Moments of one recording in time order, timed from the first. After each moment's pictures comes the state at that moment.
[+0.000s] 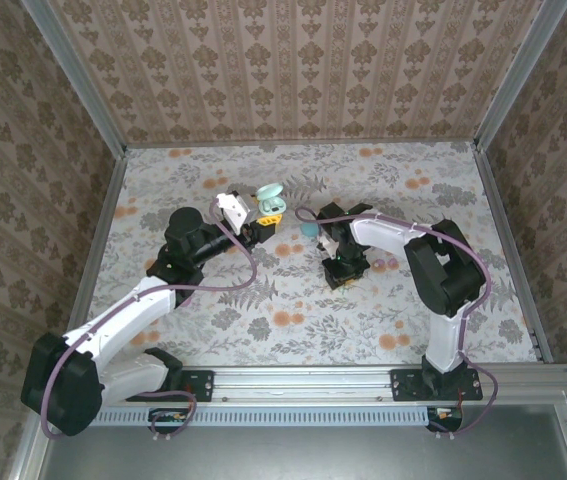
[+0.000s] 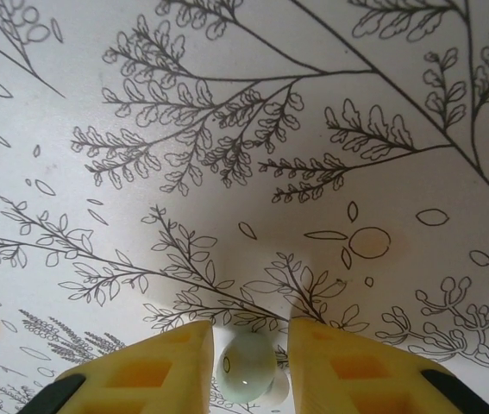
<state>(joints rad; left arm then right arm) -0.57 1.11 0.67 0.44 0.50 0.13 0.53 1.91 1.25 -0.97 -0.14 0.11</state>
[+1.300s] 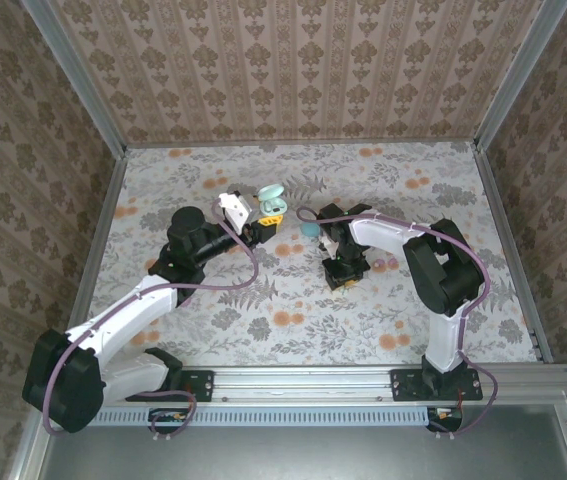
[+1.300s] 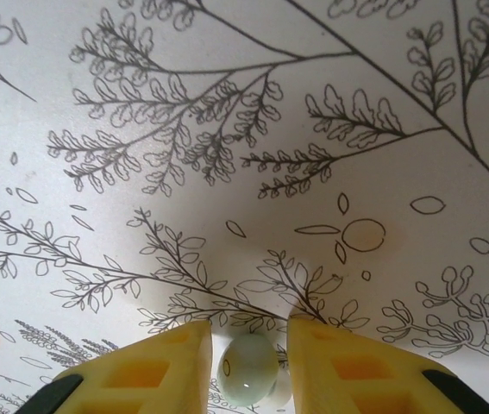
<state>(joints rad) -0.57 1.13 0.67 0.44 0.50 0.13 0.54 1.92 1.26 -0.99 -0.13 0.17</state>
